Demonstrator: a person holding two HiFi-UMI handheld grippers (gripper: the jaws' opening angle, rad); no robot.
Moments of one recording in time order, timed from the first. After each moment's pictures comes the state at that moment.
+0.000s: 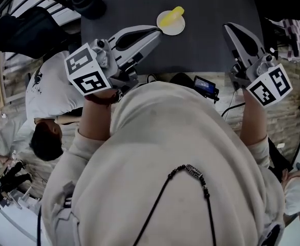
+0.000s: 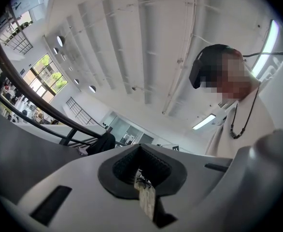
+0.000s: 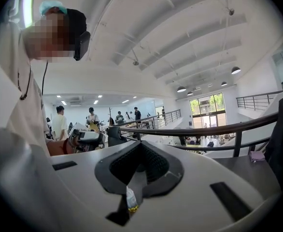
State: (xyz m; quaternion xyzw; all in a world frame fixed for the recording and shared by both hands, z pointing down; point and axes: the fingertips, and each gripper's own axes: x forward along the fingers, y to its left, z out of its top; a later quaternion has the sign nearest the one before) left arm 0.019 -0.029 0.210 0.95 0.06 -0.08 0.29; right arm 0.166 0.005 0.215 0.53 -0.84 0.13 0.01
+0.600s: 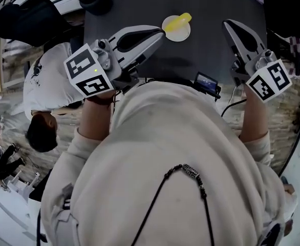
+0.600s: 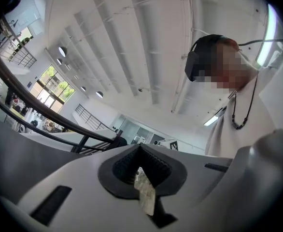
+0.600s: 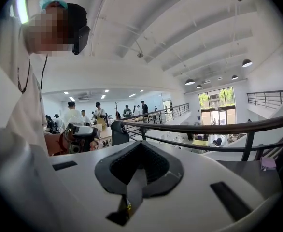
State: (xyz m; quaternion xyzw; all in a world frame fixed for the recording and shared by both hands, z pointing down) left arm 0.030 -0.071 0.211 0.96 0.00 -0.07 0.26; right arm 0.181 -0.069 0.231 0.48 -0.86 0.14 0.05
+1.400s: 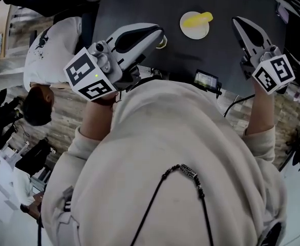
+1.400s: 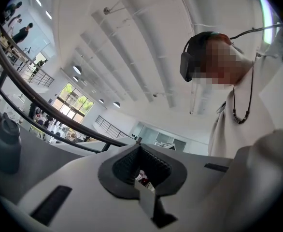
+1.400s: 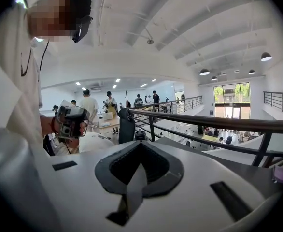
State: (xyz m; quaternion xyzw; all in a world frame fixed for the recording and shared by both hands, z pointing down) left arm -0.008 -0.089 0.233 0.96 -0.13 -0.08 0.25; right arm 0.181 -0.124 0.300 0.41 -0.90 0.14 0.11
